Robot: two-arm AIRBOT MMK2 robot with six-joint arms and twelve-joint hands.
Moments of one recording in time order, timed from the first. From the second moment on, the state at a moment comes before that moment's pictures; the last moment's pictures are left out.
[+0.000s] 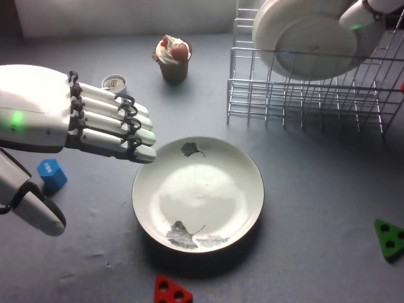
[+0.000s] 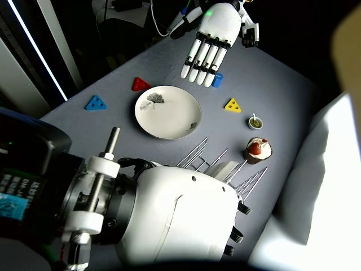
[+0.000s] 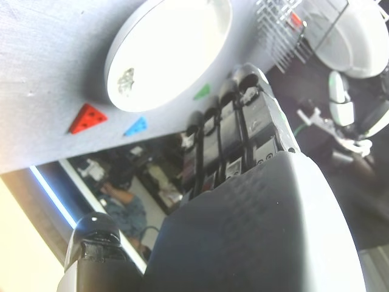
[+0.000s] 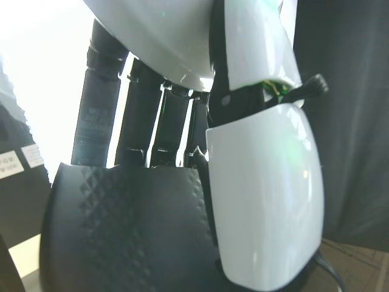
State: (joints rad) left arm 0.45 -1.02 1.59 1.42 -1.18 -0.03; right arm -0.03 -1.14 1.52 0.57 -0.10 -1.07
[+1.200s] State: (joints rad) left arm 0.45 -1.02 1.60 1.41 -1.18 -0.04; right arm -0.07 -1.13 1.47 0.53 -0.03 -1.05
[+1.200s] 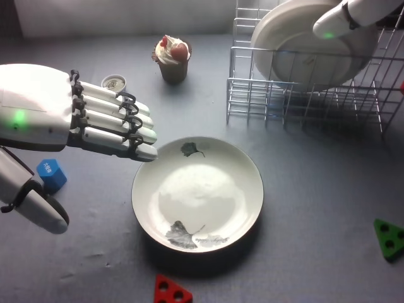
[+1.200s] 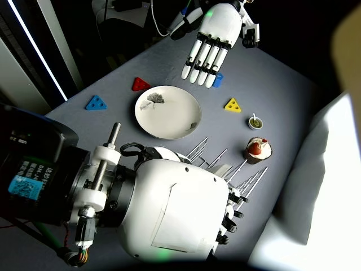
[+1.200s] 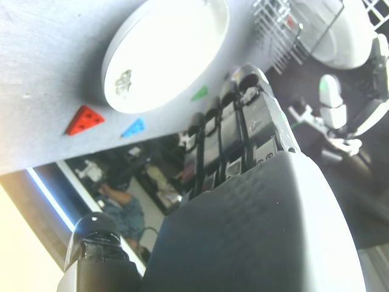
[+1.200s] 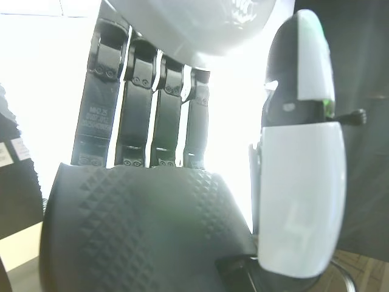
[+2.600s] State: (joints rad) left arm 0.46 -1.02 1.55 1.43 -1.15 -0.03; right arm -0.18 -0.88 0.98 -0.20 0.29 -1.16
